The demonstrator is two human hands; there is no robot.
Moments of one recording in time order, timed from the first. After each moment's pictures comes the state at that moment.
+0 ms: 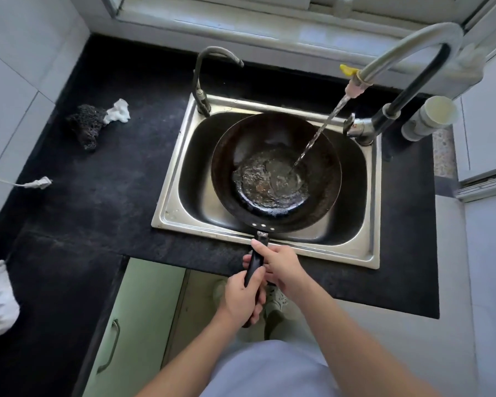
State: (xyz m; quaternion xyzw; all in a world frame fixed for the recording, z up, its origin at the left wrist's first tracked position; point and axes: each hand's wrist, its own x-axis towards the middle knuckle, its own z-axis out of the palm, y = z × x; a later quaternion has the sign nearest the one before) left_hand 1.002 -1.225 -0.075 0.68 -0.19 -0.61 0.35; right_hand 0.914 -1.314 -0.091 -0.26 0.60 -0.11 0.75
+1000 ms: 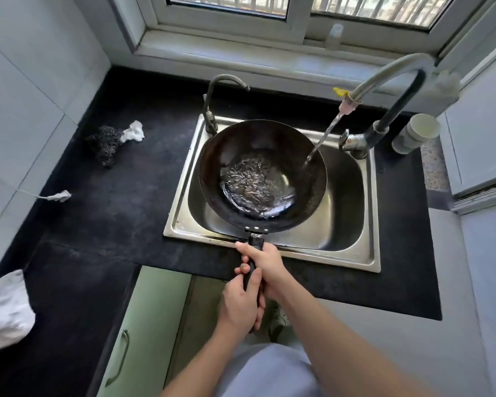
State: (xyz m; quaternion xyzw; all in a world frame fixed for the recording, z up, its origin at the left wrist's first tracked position) left_hand 1.016 -1.208 -0.067 0.74 -0.25 -0.51 0.35; right_hand 0.962 -1.300 -0.073 -0.23 0.52 -0.23 0.79
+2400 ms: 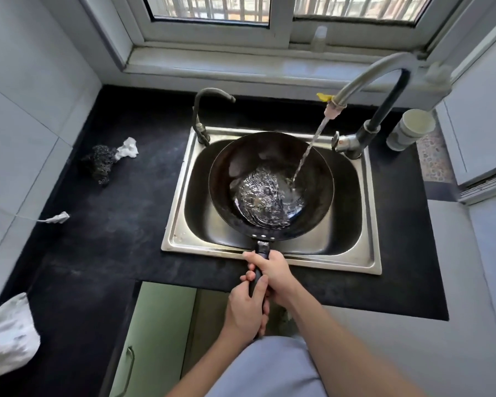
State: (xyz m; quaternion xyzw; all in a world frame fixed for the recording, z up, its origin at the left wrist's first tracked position) left_hand 1.009 -1.225 -0.061 0.73 -0.26 -0.54 0.33; right_hand 0.942 -1.311 -0.081 -0.25 0.51 -0.22 0.79
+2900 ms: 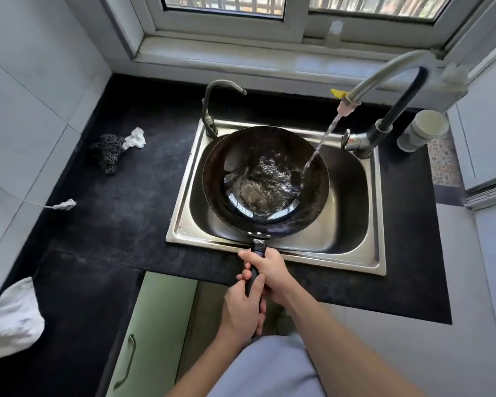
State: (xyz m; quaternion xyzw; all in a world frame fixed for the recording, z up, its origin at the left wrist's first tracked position) left_hand 1.014 -1.213 -0.054 0.73 -0.24 -0.53 0.35; right_hand 0.952 -1.304 -0.084 -0.26 0.50 -0.20 0.80
